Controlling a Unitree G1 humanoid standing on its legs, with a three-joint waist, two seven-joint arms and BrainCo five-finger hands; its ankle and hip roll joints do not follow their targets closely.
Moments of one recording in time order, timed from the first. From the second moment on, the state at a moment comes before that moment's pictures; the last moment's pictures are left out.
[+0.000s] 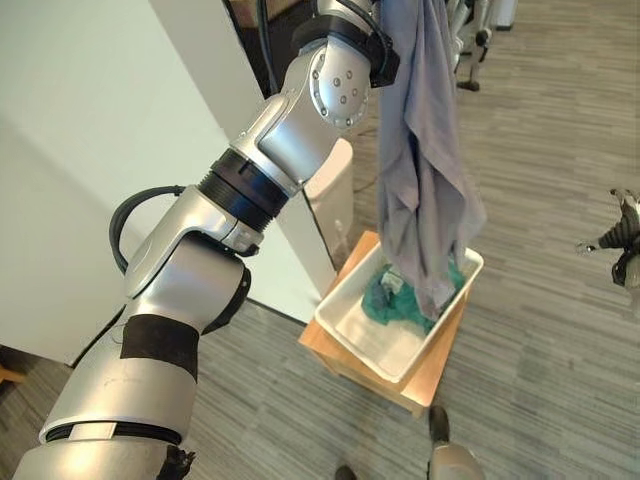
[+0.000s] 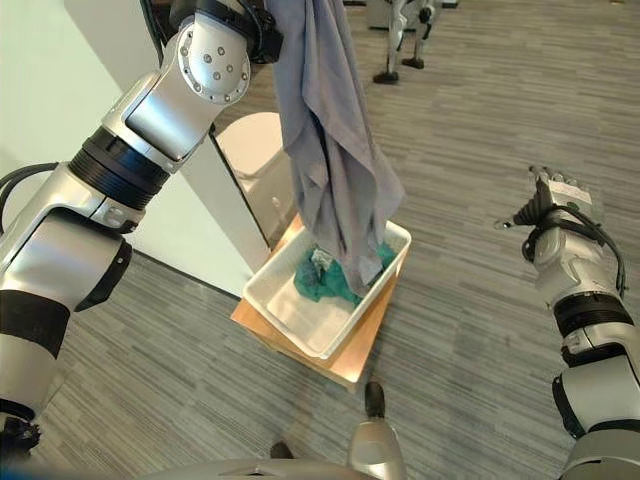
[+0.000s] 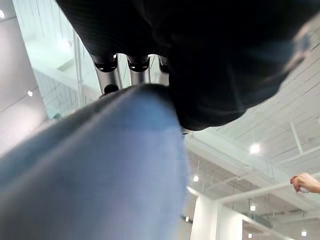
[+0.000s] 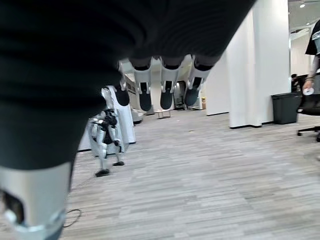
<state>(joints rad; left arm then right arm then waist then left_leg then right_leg) -1.49 0.43 -0.67 0.51 0.09 0.05 0.49 -0.72 -0.95 0.41 0.84 -0.38 0.16 -0.21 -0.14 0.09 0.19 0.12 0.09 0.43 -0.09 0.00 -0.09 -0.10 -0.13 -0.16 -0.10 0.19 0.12</state>
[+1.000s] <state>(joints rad) -0.86 0.16 -0.59 0.72 0.22 0.12 0.41 -0.71 -0.87 0.39 0.92 -0.29 0.14 -0.25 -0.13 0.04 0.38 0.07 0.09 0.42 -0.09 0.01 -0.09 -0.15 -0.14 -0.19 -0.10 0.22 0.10</state>
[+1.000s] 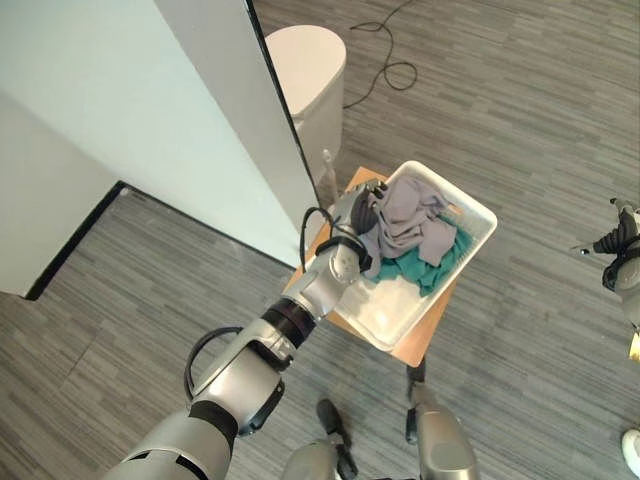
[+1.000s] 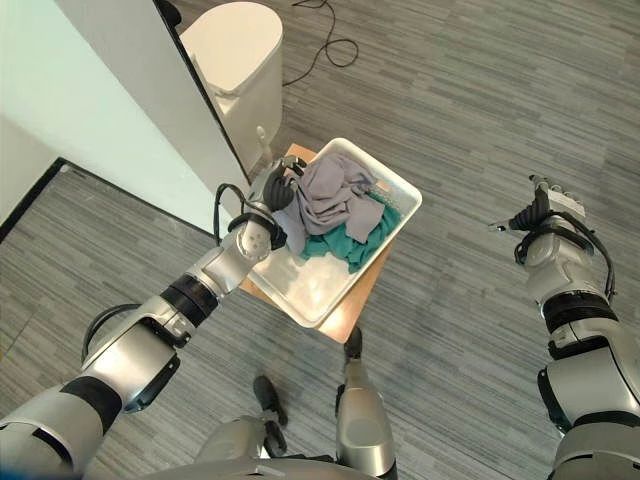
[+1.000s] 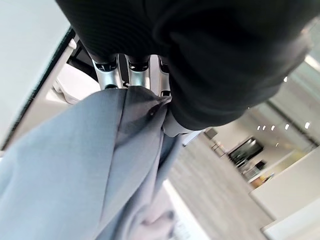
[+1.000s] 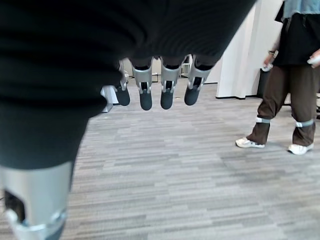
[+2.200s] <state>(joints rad) 0.25 0.23 -0.06 -0.03 -0.28 -0.14 0.26 0.04 -0.60 0.11 -0.22 -0.46 -0.06 -0.25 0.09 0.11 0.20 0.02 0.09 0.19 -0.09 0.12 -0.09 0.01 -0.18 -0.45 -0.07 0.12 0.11</state>
